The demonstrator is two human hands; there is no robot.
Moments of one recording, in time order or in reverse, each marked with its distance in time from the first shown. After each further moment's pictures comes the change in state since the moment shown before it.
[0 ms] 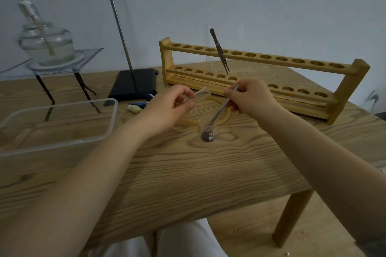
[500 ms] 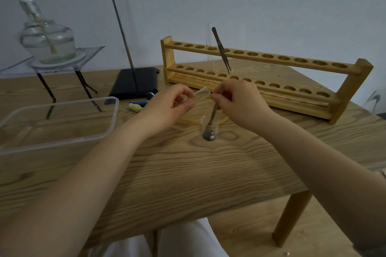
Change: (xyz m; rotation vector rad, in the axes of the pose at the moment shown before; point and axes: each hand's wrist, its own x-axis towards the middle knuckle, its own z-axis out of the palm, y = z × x) left_hand -0.003 0.000 0.000 -0.009 0.017 -0.002; right_hand -0.012 -0.005 0.016 -0.348 -0.024 -0.354
